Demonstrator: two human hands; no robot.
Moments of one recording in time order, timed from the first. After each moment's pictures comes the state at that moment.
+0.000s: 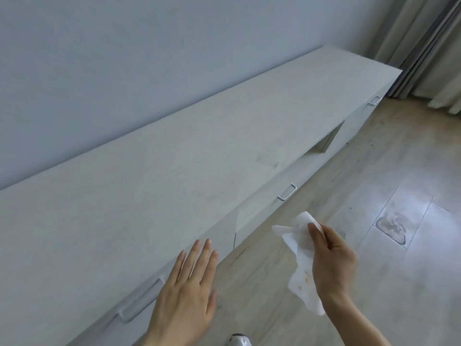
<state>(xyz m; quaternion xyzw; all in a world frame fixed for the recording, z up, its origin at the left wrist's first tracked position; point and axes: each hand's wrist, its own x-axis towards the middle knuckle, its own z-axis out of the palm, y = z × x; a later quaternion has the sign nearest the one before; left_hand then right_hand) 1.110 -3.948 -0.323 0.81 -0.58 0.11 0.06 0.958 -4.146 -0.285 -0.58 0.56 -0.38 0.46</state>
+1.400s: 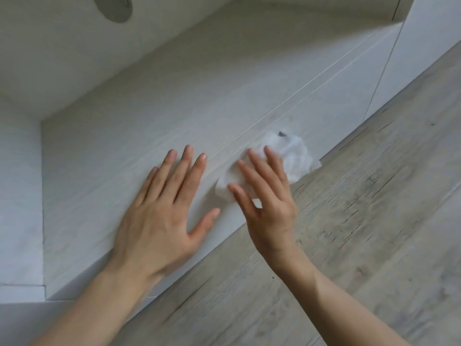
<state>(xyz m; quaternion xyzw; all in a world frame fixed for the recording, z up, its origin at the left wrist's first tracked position) 1.145 -4.325 -0.640 0.84 -0.52 0.15 -0.07 1.069 -4.455 -0.730 -0.74 0.15 -0.57 0.31</state>
